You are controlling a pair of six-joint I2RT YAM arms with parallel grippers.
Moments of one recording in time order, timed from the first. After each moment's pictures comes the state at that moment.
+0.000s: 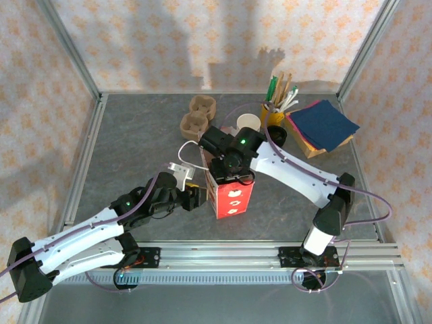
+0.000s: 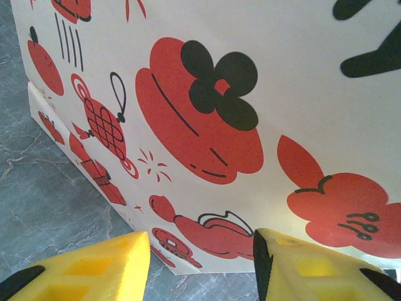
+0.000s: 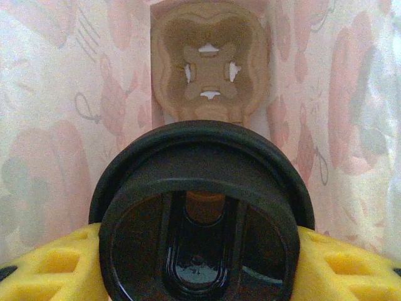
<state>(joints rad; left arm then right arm) -0.85 0.84 0.59 -0.30 0.02 -0.59 0.98 1.69 1.75 -1.38 0.14 0.76</state>
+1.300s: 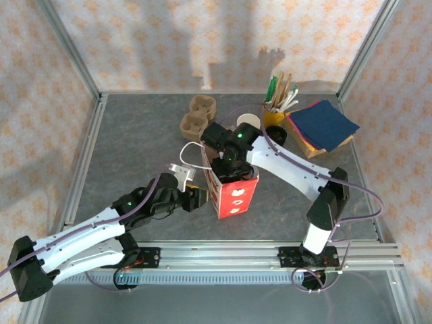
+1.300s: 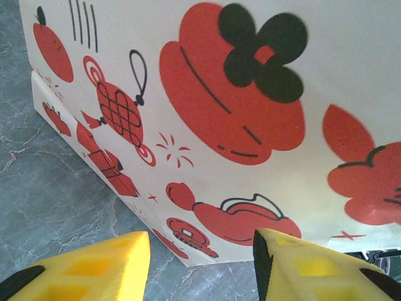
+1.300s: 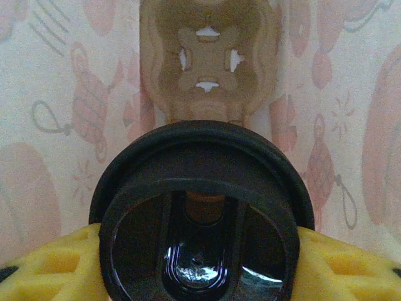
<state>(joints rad) -0.85 0.85 0.58 -0.30 0.02 -0.59 0.90 1.74 1.74 -1.38 0.05 0.61</state>
